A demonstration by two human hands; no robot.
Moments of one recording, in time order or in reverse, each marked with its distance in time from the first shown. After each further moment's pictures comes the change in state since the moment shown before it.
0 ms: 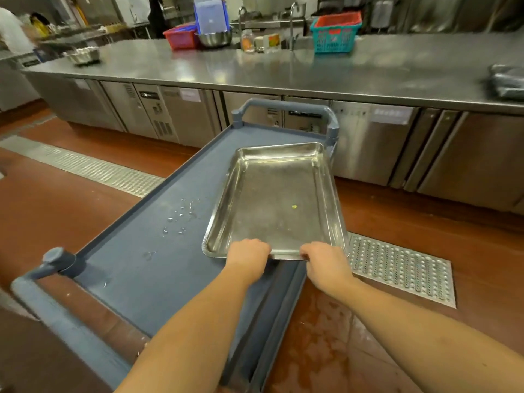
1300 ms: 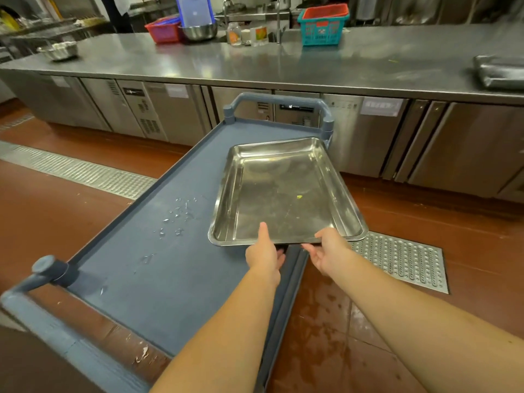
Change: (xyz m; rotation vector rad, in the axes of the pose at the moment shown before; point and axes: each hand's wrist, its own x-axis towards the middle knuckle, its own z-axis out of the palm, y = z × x) left_hand 0.002 0.038 -0.009 -2.196 0.048 -0.912; right_hand 0.035 -0.015 -0.001 1.819 0.080 1.213
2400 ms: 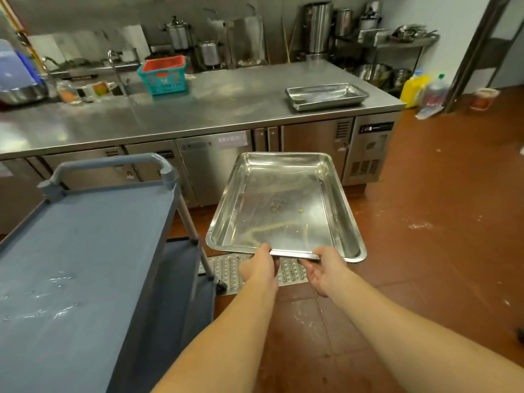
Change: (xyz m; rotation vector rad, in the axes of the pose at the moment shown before) left_hand -0.105 -0.146 0.274 0.218 -0.212 -0.048; right_hand 0.009 -0.157 -0.279 0.469 0.195 -0.168
